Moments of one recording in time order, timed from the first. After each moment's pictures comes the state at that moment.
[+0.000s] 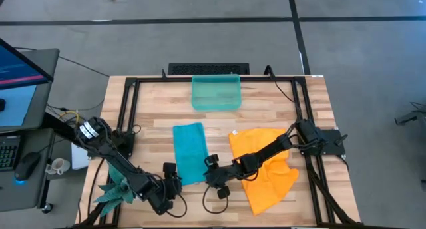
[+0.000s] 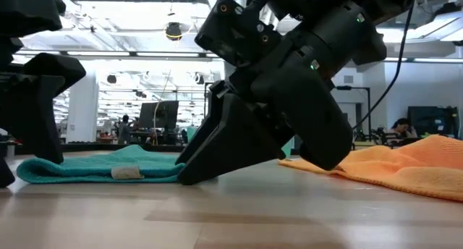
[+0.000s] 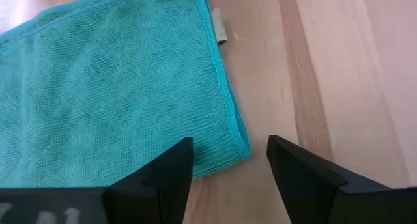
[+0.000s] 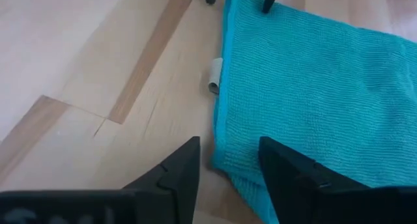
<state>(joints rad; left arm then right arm) -0.81 1.79 0.88 -0.34 -0.56 -0.63 0.39 2.15 1.21 0.16 0.18 -0.14</state>
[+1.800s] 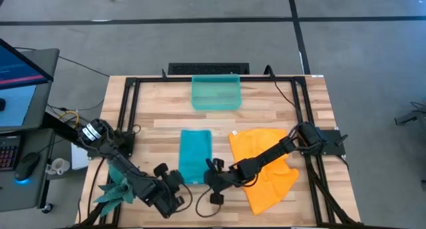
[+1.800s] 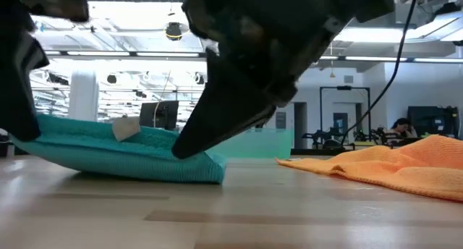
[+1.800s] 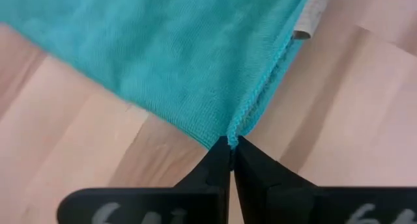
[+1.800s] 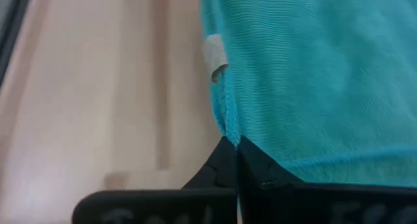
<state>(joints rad) -0.78 1.82 1.14 -0.77 -0.44 -1.34 0.45 2.14 1.37 -0.09 0.22 0.43</state>
